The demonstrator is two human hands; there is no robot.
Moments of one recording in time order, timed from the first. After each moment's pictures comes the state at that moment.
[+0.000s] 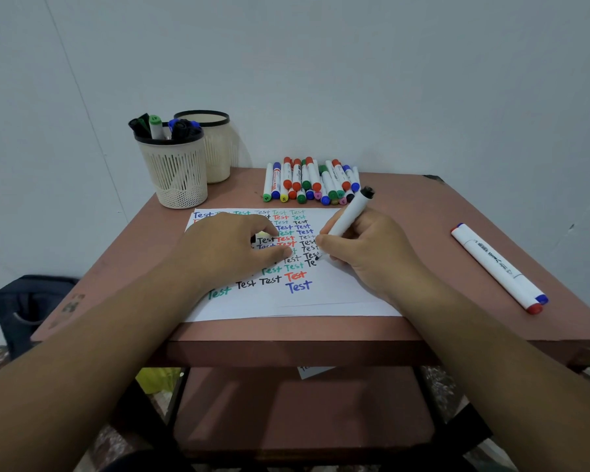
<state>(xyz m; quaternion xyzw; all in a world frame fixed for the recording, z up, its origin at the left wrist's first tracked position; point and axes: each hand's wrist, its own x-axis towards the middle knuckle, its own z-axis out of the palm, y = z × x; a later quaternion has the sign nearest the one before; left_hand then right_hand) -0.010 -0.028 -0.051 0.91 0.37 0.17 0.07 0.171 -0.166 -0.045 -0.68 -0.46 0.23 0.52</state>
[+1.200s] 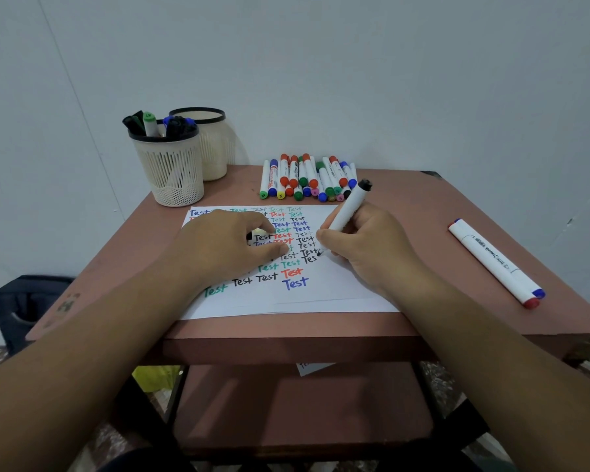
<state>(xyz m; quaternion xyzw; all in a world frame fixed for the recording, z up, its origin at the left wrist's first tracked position) -0.010 -0.030 -0.049 0.91 0.37 0.17 0.08 0.172 -0.167 -0.044 -0.70 -0.45 0.19 0.51</state>
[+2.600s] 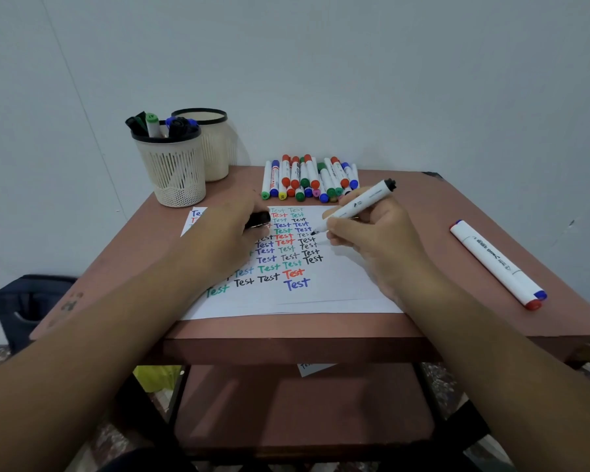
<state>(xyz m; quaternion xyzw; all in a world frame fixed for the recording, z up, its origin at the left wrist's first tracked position) -0.011 -0.036 -0.046 0.90 0.32 0.26 0.16 0.172 -0.169 -0.038 -0.58 -0.38 0.28 0.65</state>
